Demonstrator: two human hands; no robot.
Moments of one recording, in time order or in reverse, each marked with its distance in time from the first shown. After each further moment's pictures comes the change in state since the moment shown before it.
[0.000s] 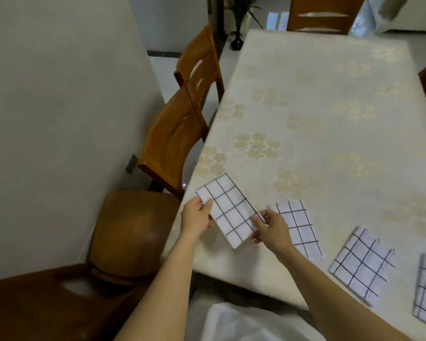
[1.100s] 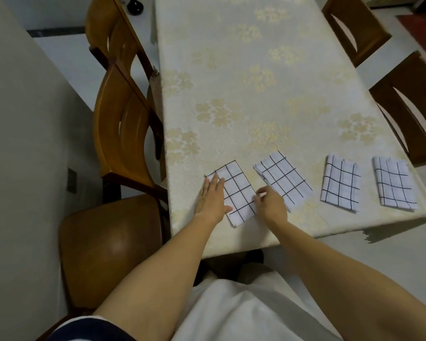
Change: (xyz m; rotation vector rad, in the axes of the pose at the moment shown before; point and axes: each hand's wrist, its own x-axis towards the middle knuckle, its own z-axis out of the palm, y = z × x) left_hand 0.064 -0.050 0.021 1.124 -0.661 0.468; right_hand -0.004 0.052 0.063 -0.413 0.505 0.277
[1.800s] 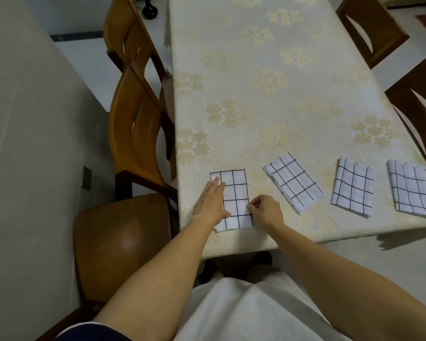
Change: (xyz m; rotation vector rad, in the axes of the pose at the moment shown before) left_hand -0.016 -0.021 -0.007 -0.034 0.023 -0.020; right_hand -0.011 -0.012 0.023 -0.016 -0.123 -0.028
